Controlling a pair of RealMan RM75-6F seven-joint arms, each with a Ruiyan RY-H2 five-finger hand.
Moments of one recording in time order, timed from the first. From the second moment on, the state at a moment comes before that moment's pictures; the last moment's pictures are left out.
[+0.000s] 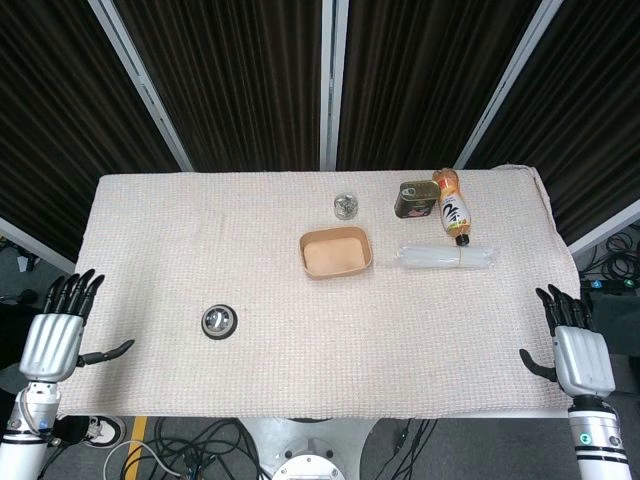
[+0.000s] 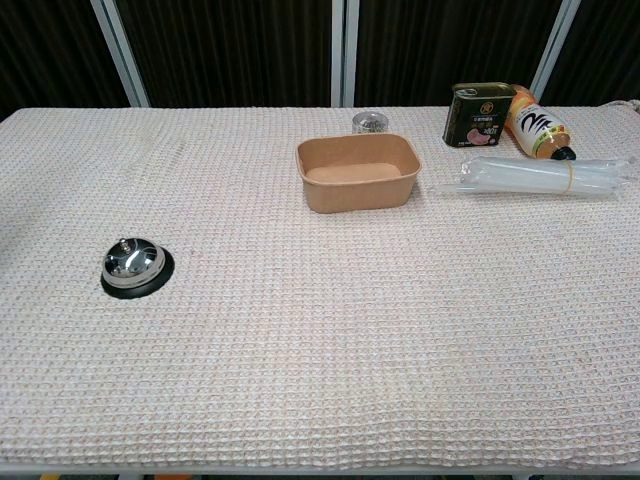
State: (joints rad) left arm -0.14 -1.26 -0.06 -1.55 1.52 1.49 0.14; right arm 0.11 -1.08 0.08 -1.89 -1.28 1.40 -0.24
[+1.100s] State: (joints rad) left arm -0.26 -1.36 -0.02 -1.46 1.59 1.33 0.12; right arm 0.11 -1.08 0.09 -1.89 -1.26 1.40 -0.24
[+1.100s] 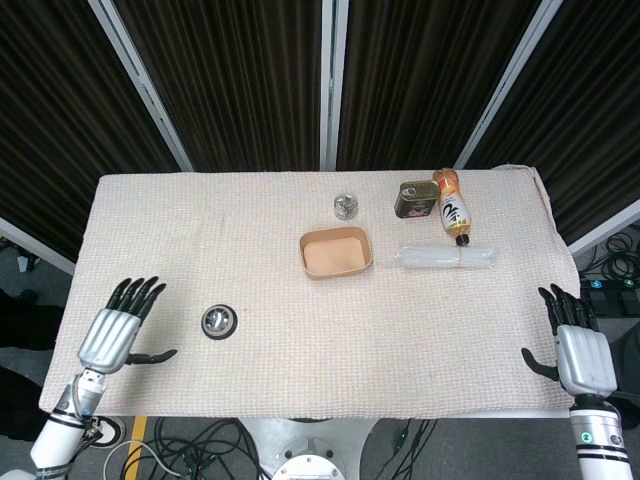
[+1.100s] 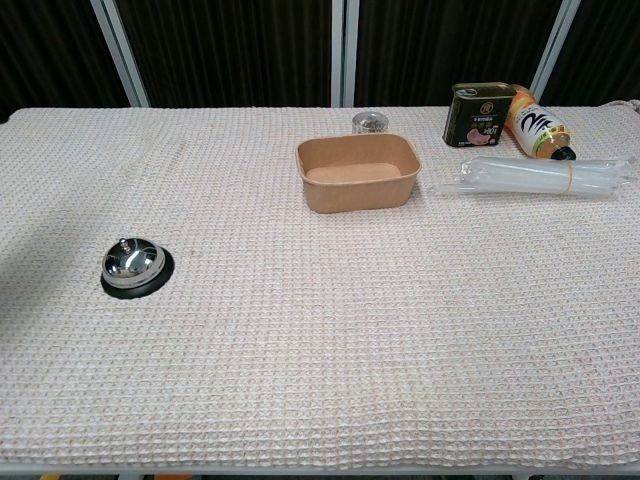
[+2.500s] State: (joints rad) left arm -0.39 -1.73 0.03 -1.11 1.61 1.22 -0.11; right arm 0.12 -1.08 0.09 -1.88 -1.24 1.37 -0.23
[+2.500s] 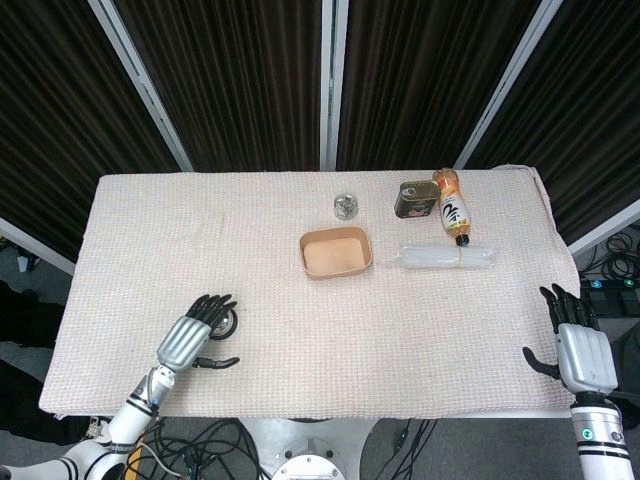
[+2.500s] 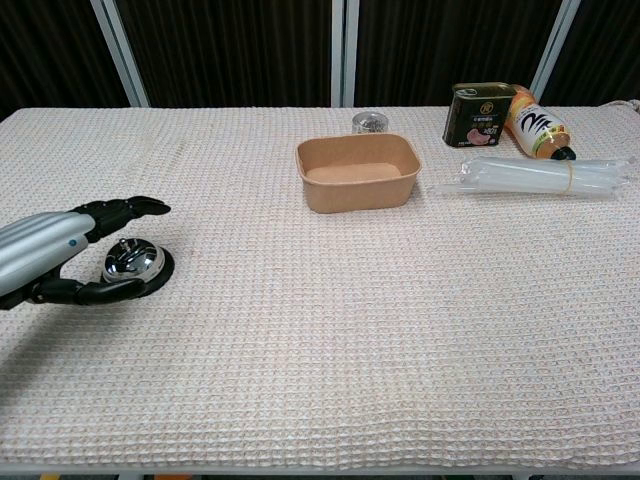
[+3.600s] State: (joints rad) left arm -0.39 -1.76 0.05 -1.04 1.59 1.22 0.00; right arm 0.13 -1.07 0.09 -1.88 -1.23 1.36 -0.22
